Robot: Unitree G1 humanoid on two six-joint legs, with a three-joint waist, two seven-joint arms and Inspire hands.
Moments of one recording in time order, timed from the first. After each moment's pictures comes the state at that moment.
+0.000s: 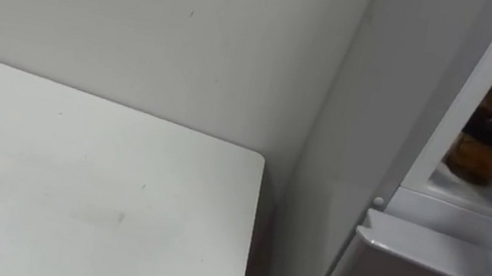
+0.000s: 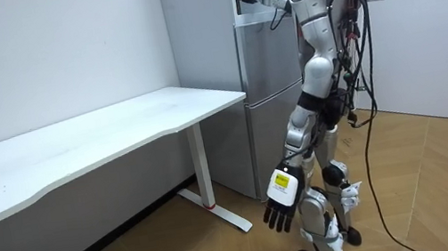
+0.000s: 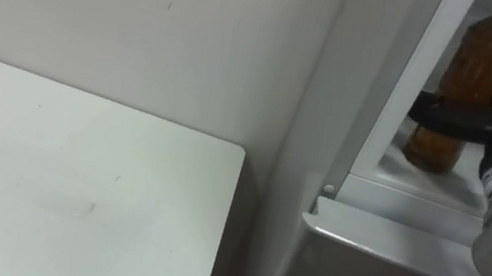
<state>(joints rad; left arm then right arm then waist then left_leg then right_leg) 0.30 0.22 0.19 0.92 0.35 0.23 0.19 -0.65 -0.66 -0.06 0.22 0.50 0.18 -0.30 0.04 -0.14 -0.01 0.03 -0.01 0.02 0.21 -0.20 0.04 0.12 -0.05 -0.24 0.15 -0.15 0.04</state>
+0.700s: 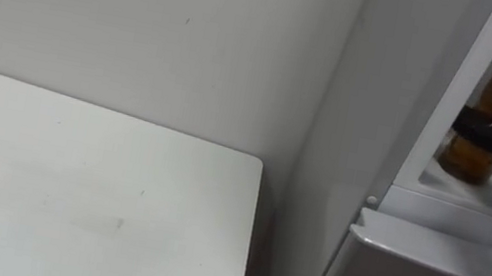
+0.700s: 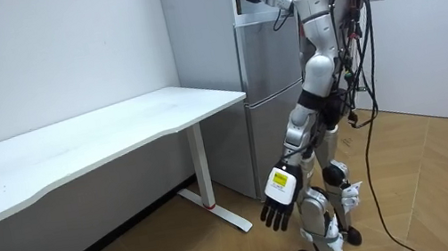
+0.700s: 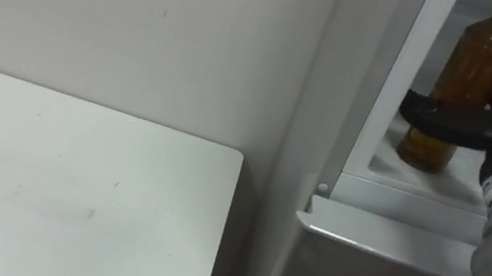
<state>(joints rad) 0.30 0.22 0.19 0.92 0.34 0.22 0.19 -0.60 -0.66 -0.07 0.14 0.50 0.18 -0.32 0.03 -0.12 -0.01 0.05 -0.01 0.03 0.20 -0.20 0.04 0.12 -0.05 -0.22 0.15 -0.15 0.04</state>
